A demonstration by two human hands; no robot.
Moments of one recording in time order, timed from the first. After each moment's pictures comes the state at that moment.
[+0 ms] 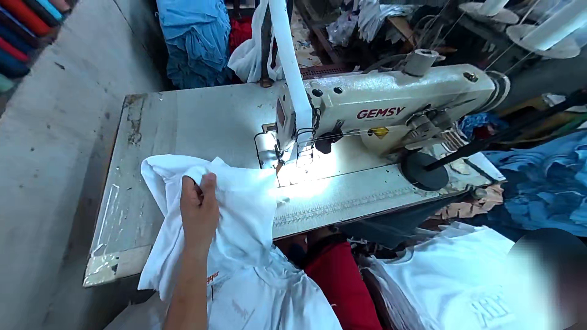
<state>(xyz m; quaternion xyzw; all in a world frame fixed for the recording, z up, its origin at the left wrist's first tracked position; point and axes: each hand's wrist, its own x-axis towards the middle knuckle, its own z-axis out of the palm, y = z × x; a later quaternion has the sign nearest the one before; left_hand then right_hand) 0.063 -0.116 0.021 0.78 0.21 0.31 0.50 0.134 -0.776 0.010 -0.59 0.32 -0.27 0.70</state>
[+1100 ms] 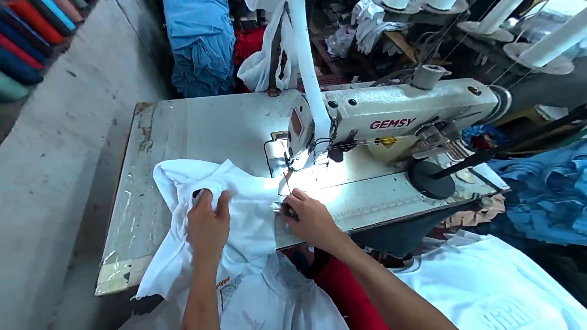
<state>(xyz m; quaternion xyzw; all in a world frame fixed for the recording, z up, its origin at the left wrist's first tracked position) 0.048 -0.103 0.013 0.90 0.24 0.28 0.25 0.141 -0.328 0.021 -0.89 -0.35 0.10 0.27</state>
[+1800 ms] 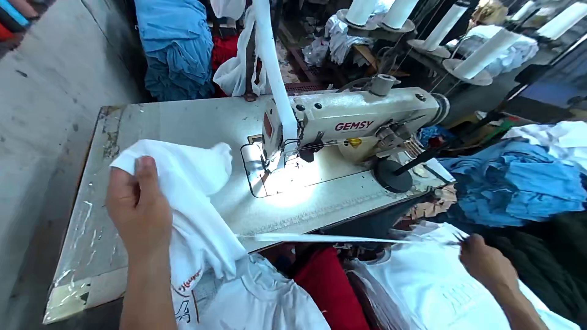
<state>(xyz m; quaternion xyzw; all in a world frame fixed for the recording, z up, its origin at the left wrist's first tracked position) 0.062 -0.092 0.093 0.76 0.17 0.41 0.48 0.128 -0.771 -0.021 -0.98 0.18 0.05 0.03</state>
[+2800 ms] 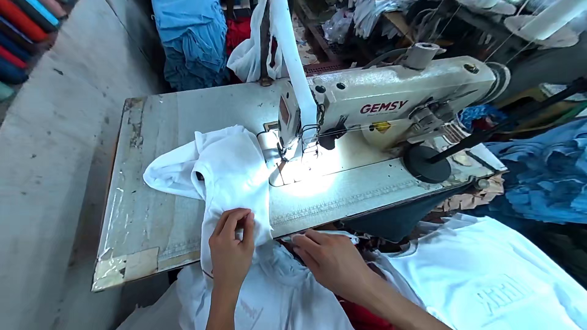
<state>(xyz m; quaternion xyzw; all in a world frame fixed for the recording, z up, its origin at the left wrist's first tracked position) 0.012 -0.169 -0.009 0.86 0.10 0.32 0.38 0.061 -0.397 0.011 -0.88 -0.43 -0.01 0.21</state>
